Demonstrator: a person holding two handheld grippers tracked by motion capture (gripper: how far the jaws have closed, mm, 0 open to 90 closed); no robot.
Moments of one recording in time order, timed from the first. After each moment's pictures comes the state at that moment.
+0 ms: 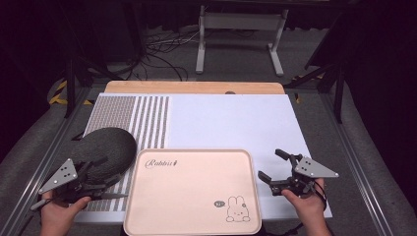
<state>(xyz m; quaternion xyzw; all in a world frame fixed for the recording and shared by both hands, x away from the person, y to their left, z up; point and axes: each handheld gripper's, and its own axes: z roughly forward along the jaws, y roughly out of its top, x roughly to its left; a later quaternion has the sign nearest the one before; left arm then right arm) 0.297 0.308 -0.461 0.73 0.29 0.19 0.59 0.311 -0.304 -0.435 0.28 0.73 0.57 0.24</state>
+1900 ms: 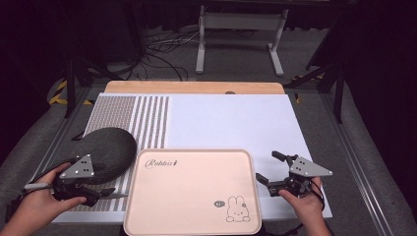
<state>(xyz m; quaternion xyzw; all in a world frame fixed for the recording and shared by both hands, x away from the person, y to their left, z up) 0.304 0.297 -0.411 0.92 0.23 0.13 0.31 0.315 -0.301 -0.442 0.28 0.75 0.55 0.23</state>
